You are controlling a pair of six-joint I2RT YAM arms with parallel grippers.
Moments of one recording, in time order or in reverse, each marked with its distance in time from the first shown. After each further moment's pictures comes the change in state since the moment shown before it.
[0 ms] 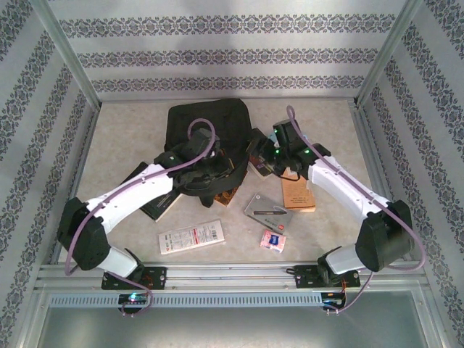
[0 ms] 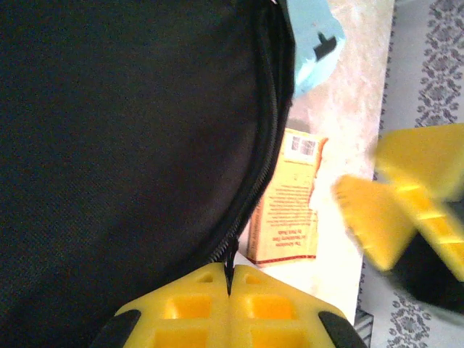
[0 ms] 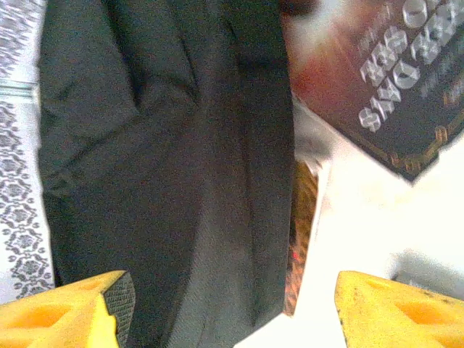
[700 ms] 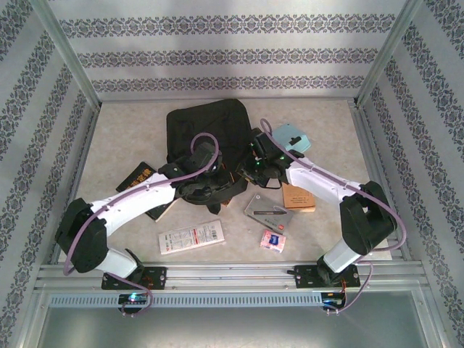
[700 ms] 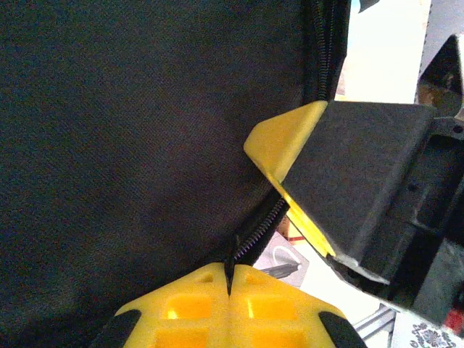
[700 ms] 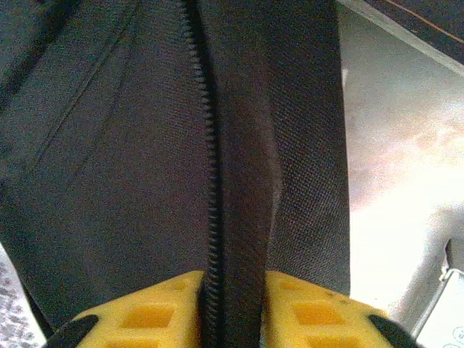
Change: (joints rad) left arm -0.035 -0.034 -0.153 0.074 0.000 -0.026; right arm 0.134 0.156 -0.016 0.073 0.010 0.066
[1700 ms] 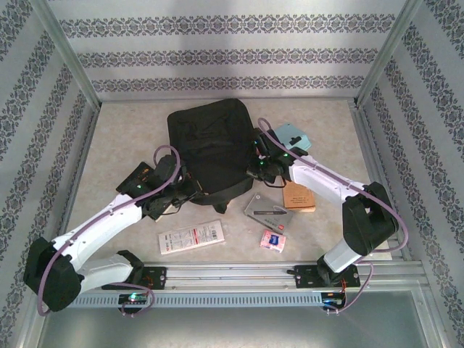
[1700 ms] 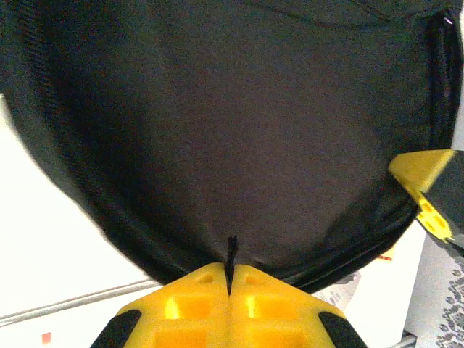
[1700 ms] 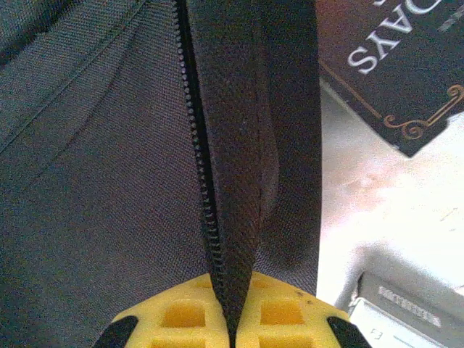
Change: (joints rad) left arm 0.177 -0.345 -0.275 -0.105 -0.018 0.022; right arm -0.056 -0.012 0.014 -0.079 0.067 -0.212
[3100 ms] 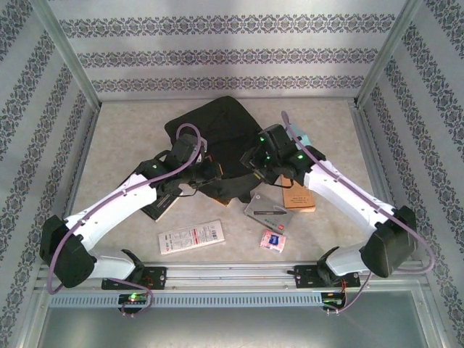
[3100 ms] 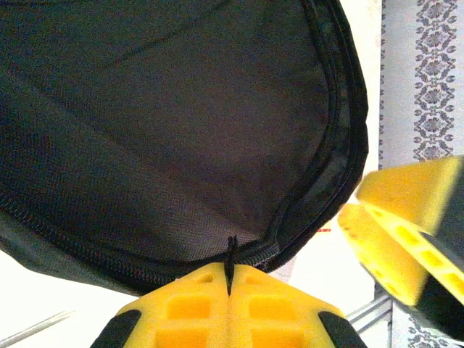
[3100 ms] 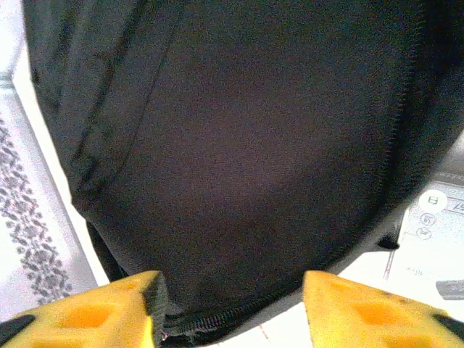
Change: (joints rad) left arm -0.110 0.207 0.303 -0.002 0.037 0.109; right arm 0.089 -0.166 0.086 -0.151 0.005 0.370
